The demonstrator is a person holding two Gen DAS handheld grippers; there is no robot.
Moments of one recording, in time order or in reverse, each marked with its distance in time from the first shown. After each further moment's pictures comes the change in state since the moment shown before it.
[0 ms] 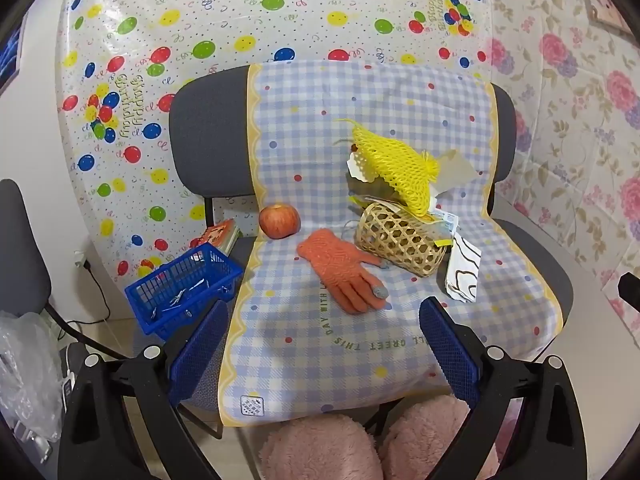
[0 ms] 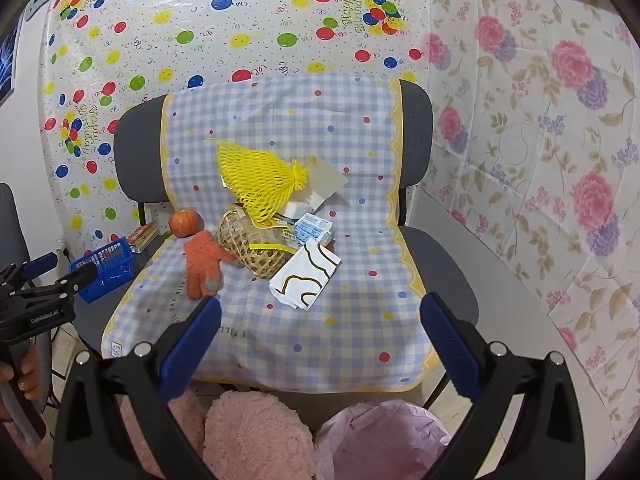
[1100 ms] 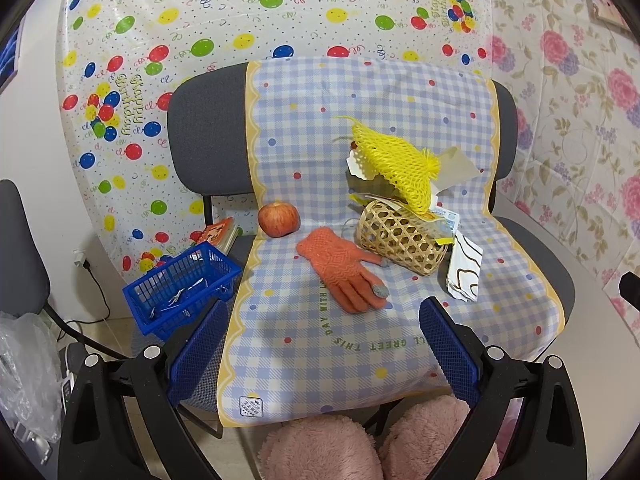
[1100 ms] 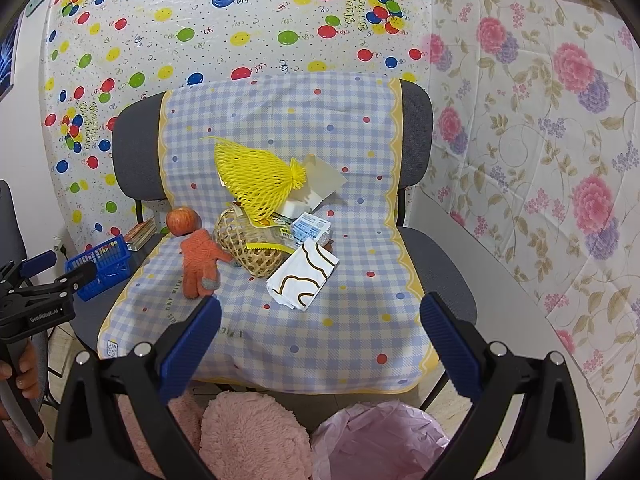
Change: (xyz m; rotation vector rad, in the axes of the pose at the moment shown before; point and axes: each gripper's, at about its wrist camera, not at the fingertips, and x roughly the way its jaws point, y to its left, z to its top) left arm -0.001 0.000 -0.001 -0.001 0.001 0.004; right arm 0.003 -0.003 0.000 -0.001 -0.001 0.003
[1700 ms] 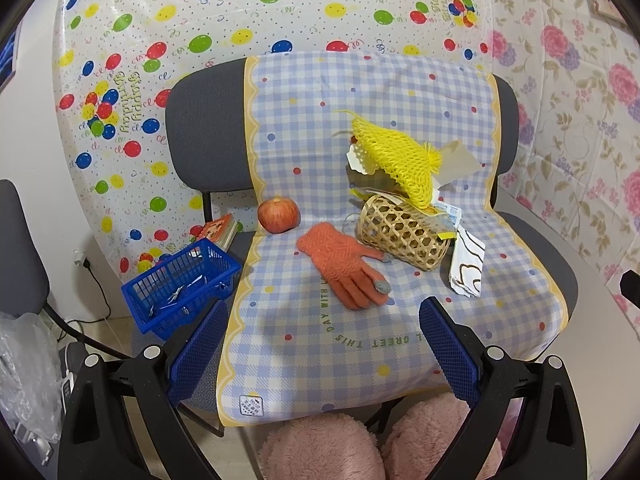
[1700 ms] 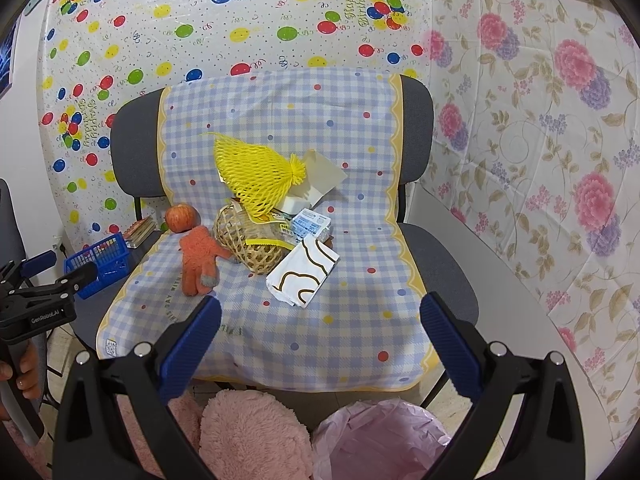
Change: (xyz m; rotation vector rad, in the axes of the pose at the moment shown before) left arm 0.005 0.002 -0.006 0.003 0.019 0.005; right arm 0.006 0.002 -0.004 -0.002 0.013 -0.002
